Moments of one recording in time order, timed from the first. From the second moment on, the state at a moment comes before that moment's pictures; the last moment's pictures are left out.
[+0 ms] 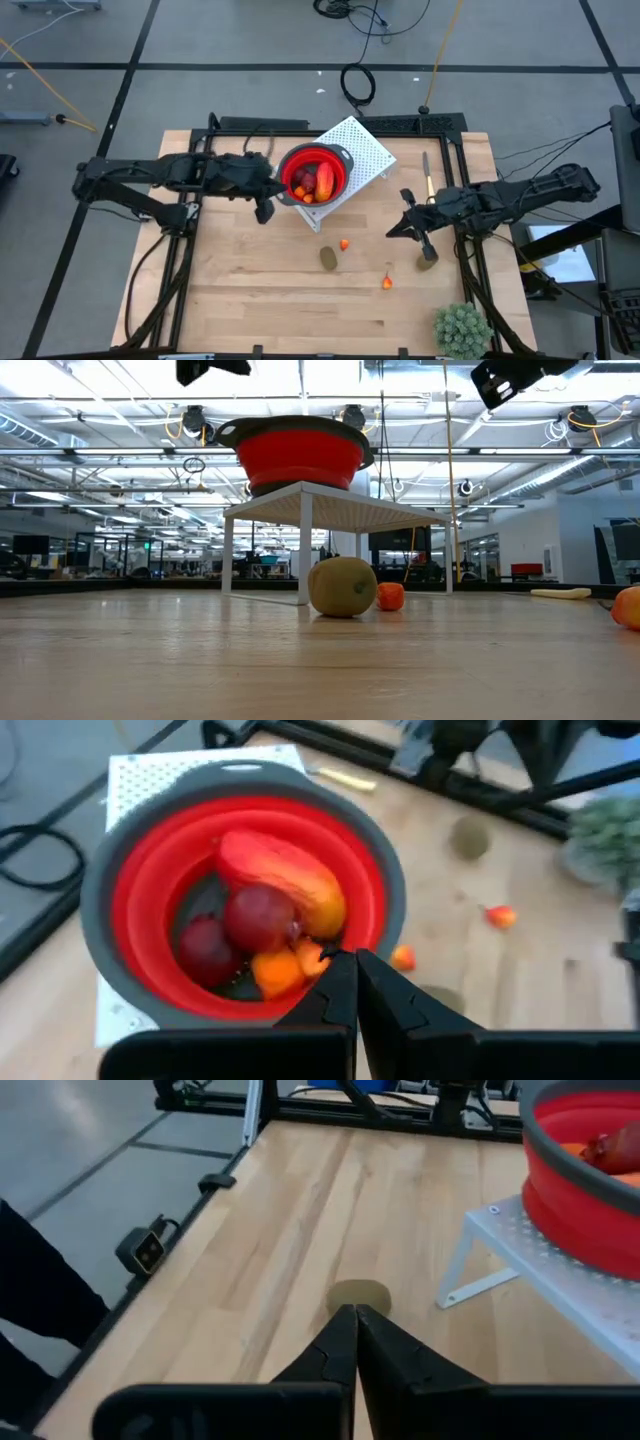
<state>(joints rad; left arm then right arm) -0.04 1.20 1.28 -0.71 -0.23 -0.36 0.22 0.83 0.74 -0.35 -0.07 0.02</state>
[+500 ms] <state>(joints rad) -0.09 0.81 0.89 -0.48 -0.24 -0.39 0.26 1.07 0.95 -0.56 -0.04 0.06</state>
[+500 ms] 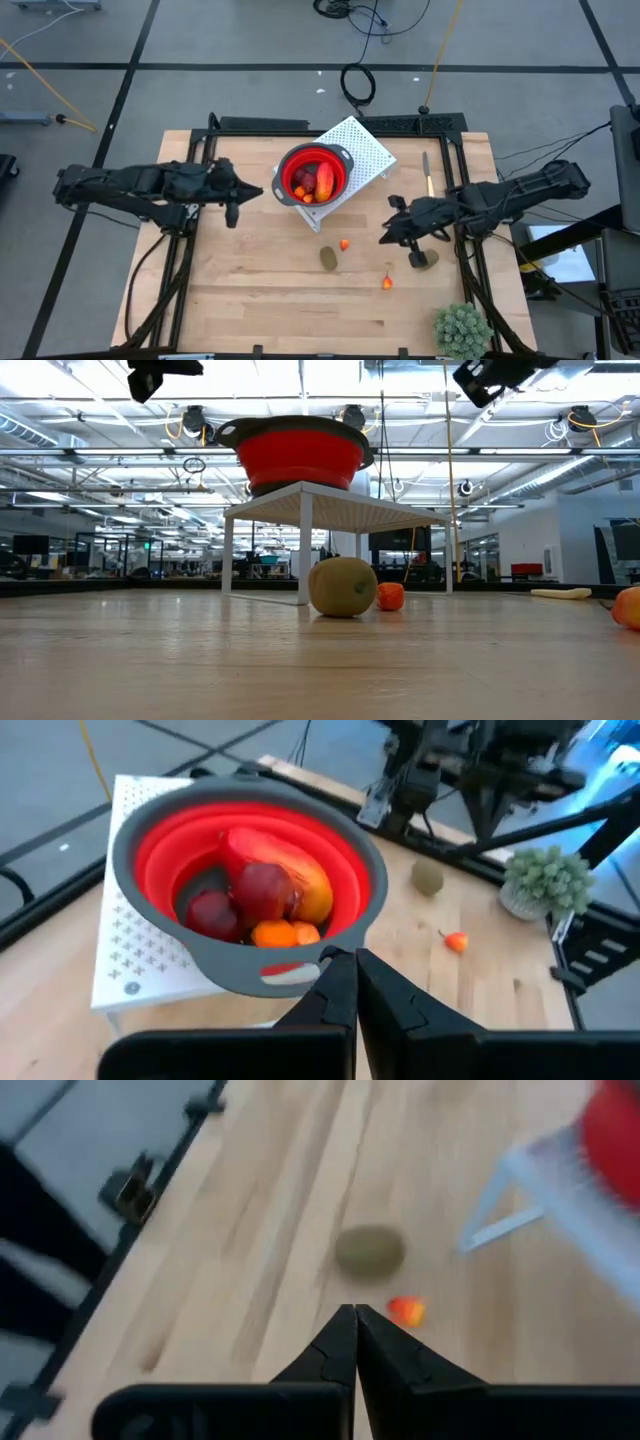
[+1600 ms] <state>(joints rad) -0.11 0.45 0.67 -0.50 -0.25 -0.27 0.32 1.38 1.19 -1.24 -0.17 0.02</state>
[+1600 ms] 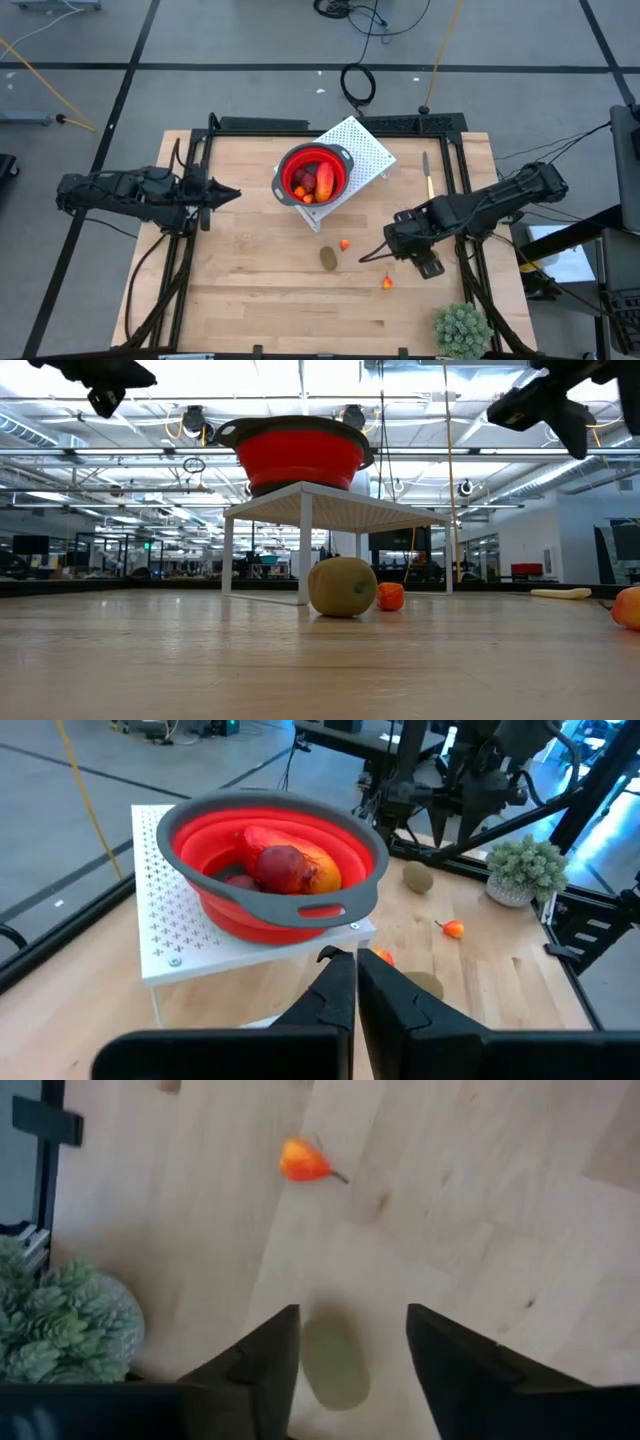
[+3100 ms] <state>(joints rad) -0.12 0.45 0.67 -0.50 -0.24 -0.26 0.47 1.38 0.71 -1.04 -0.13 0.02</state>
